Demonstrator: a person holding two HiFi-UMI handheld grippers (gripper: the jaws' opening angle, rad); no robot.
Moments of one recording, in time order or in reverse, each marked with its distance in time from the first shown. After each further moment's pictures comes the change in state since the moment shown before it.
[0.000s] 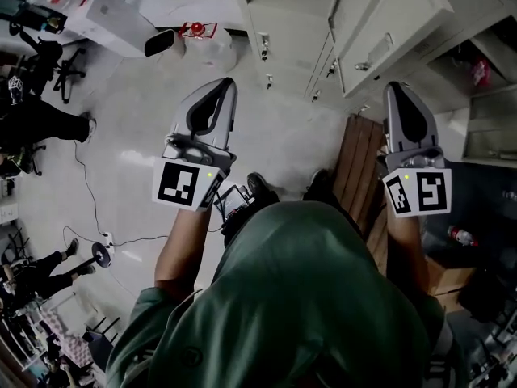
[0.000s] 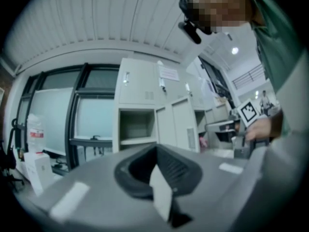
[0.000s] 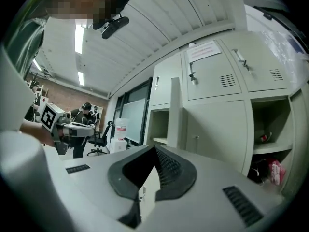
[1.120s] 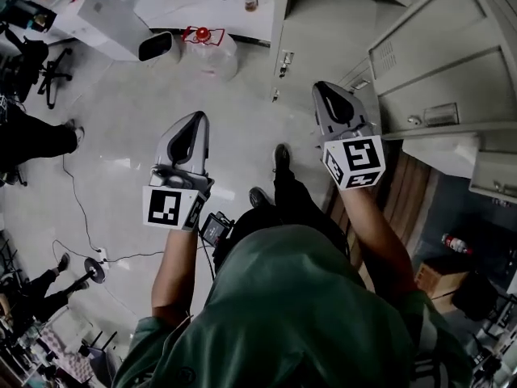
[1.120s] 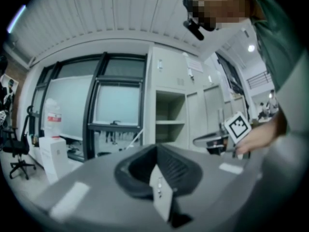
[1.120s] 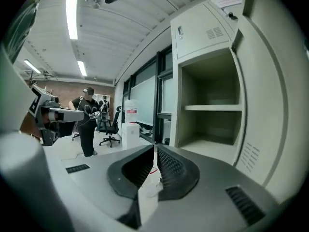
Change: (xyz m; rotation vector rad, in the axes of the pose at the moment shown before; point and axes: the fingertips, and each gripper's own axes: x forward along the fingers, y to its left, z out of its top) left arm -0.045 0.178 -0.105 -0.097 0.091 0.115; right arm 0.216 0.147 -0.126 0.044 0.206 0.127
